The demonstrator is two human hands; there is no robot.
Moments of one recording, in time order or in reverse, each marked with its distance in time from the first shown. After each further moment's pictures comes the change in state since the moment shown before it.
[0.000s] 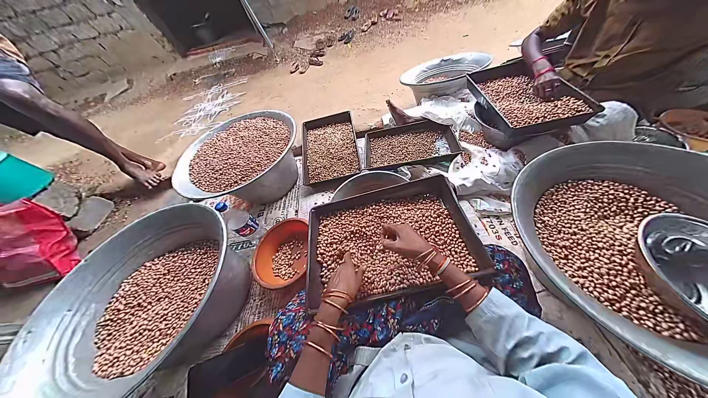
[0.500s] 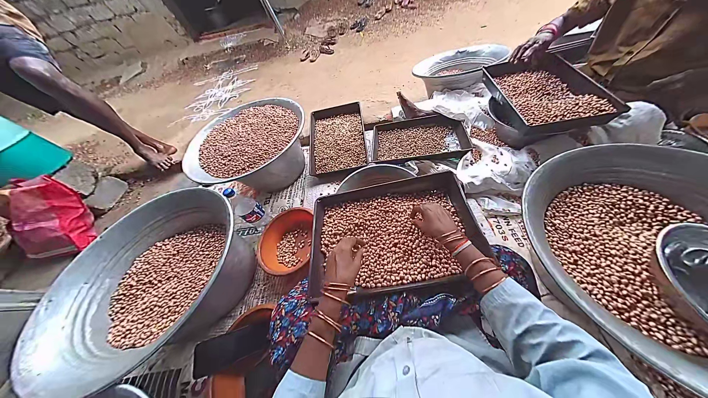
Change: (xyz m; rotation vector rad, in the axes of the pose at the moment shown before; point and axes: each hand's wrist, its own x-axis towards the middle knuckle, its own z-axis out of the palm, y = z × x) left_hand -0.001 -0.006 -0.005 -0.117 0.385 0.334; right_hand 0.005 0.041 -0.042 -0.438 0.161 0.157
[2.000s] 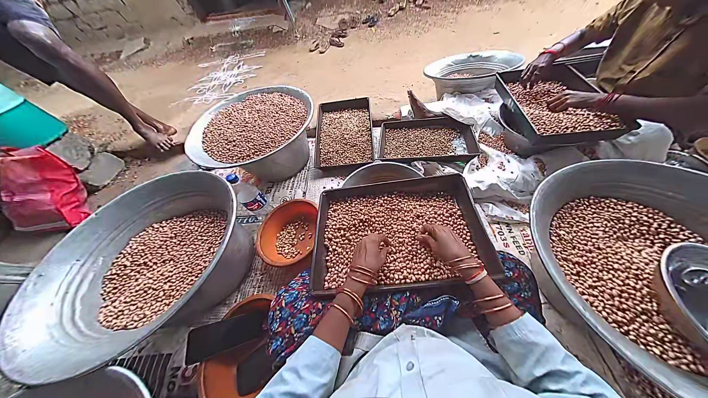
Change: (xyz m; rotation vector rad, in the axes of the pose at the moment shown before) left_hand 0.028 0.020 0.036 0.027 -0.213 0.051; right_hand -0.045 -0.010 0.009 0.126 -0.137 0.044
